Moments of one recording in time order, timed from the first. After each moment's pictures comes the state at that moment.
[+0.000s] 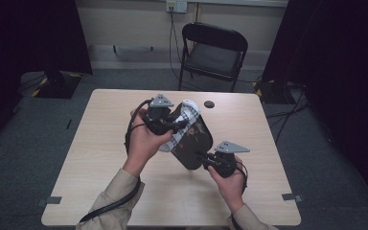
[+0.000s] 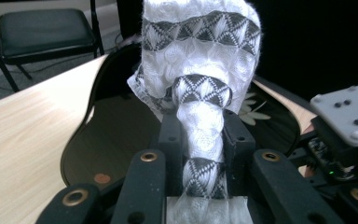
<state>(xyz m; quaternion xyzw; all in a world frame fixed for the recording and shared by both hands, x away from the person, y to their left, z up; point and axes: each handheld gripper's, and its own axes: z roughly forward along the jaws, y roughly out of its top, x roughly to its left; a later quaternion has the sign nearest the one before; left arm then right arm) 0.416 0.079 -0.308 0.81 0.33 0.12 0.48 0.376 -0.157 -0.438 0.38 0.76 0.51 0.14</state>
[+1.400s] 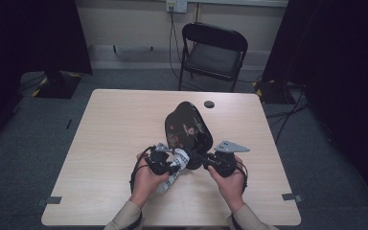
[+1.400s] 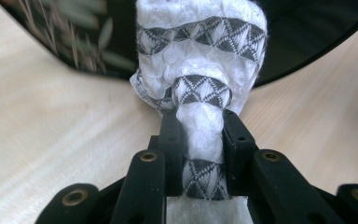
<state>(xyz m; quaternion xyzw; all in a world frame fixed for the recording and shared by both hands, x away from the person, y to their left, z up) 0.394 0.087 -0.463 0.83 0.39 0.04 0.39 0.376 -0.157 -0.437 0.38 0.76 0.51 0.13</state>
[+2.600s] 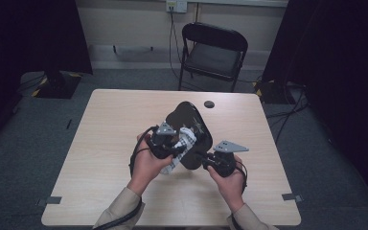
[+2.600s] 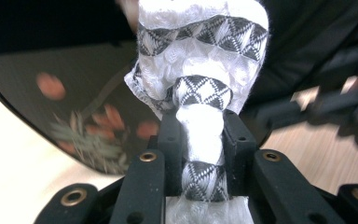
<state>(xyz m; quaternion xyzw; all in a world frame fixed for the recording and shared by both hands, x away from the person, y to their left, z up) 0.400 0.077 -0.395 0.83 0.34 0.10 0.43 0.376 -0.155 -0.436 0.37 0.76 0.51 0.14</state>
